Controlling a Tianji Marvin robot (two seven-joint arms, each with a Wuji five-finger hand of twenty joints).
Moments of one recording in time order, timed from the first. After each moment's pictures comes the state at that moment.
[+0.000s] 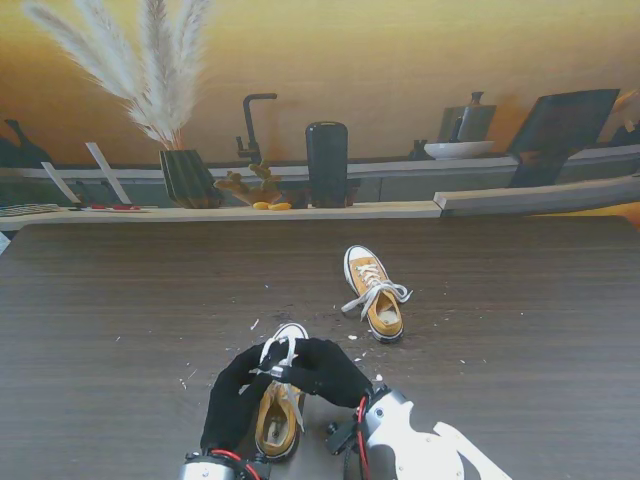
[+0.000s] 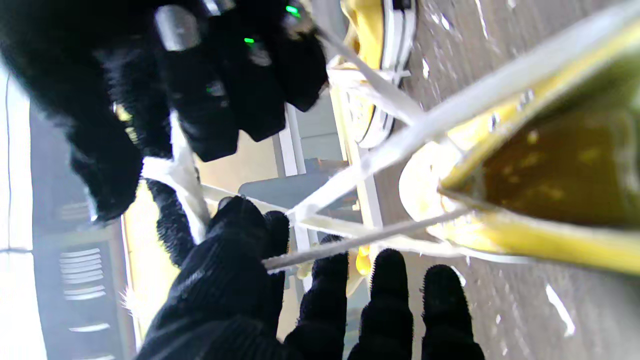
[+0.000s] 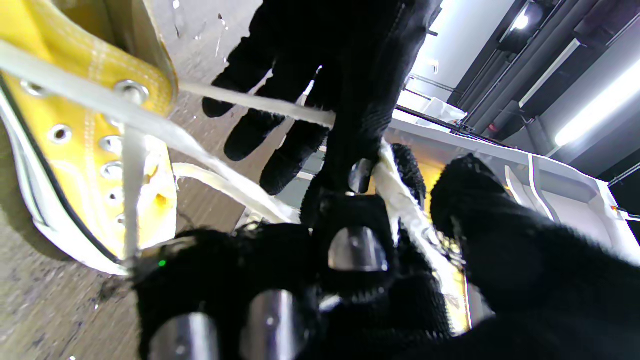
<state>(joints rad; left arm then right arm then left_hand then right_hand) 2.09 -1.26 -1.11 -1.83 0.12 -0.28 0.55 -1.73 -1.17 0.90 -1.74 -0.11 -0.26 -0.10 1.09 -0.15 0.06 -0.01 0.59 0.03 0.40 0.25 0.46 0.17 0.33 0.49 0.27 0.24 0.45 0.60 -0.04 0.25 0.84 0.67 0.52 -0.49 1.02 -0.25 0.82 -0.01 0.77 0.00 1.39 0.03 1.33 0.98 1.29 0.13 1.73 0.94 1.18 0.36 1.81 1.08</state>
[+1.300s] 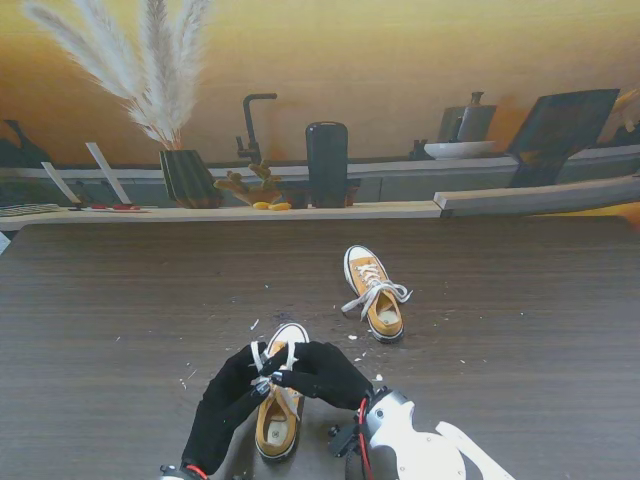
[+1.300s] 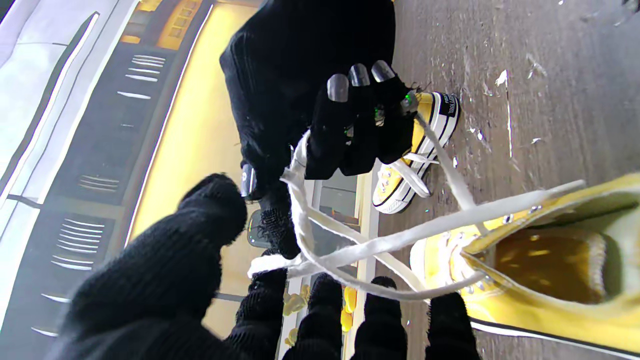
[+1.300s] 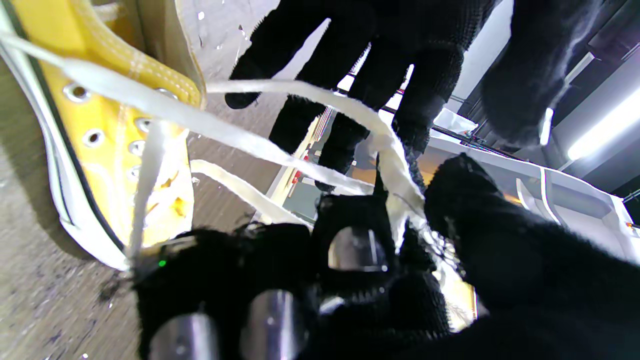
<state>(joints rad) 2.22 -1.19 -1.22 -1.95 -0.23 -0.37 0.21 -1.73 -1.16 0.90 -1.75 -0.13 -0.24 -0.08 0.78 -0.39 0.50 0.01 0.31 0.05 0.37 0.40 0.21 0.13 0.25 0.49 0.13 0.17 0.29 0.60 -0.08 0.25 0.46 0.79 0.55 -0.49 1.02 -0.25 0.82 -0.01 0.77 -0.01 1.39 0.03 1.33 0.98 1.29 0.13 1.73 0.94 1.18 0.36 1.81 1.08</state>
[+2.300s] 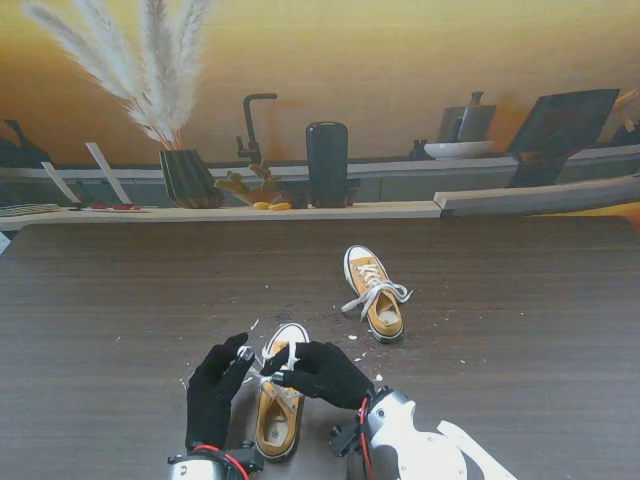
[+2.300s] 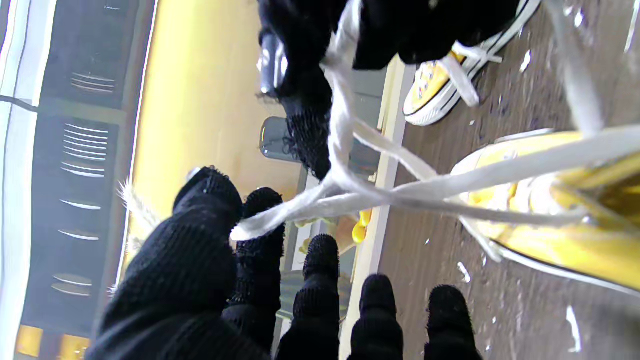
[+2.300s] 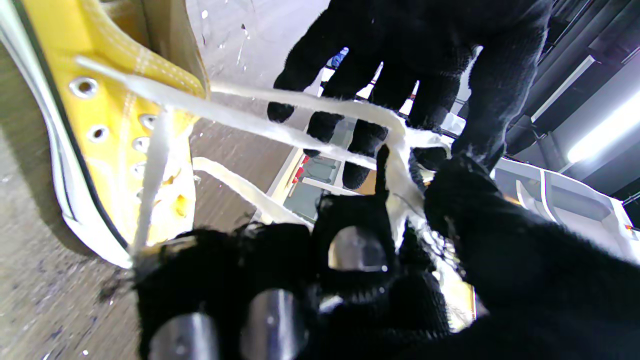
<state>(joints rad) 2.15 -1.28 -1.13 -1.95 -0.16 -0.33 0.59 -1.73 -1.16 0.91 -1.75 -0.14 -0.24 -0.07 0.91 -0.34 0.23 -0.03 0.66 -0.02 1.23 0.57 0.47 0.09 0.32 0.42 0.14 0.13 0.30 0.51 -0.07 0.25 0.49 0.63 0.55 -0.49 1.02 -0.25 0.82 -0.01 0.77 -0.01 1.39 0.03 1.33 0.98 1.29 0.13 1.73 0.93 1.18 0.36 1.81 1.08</state>
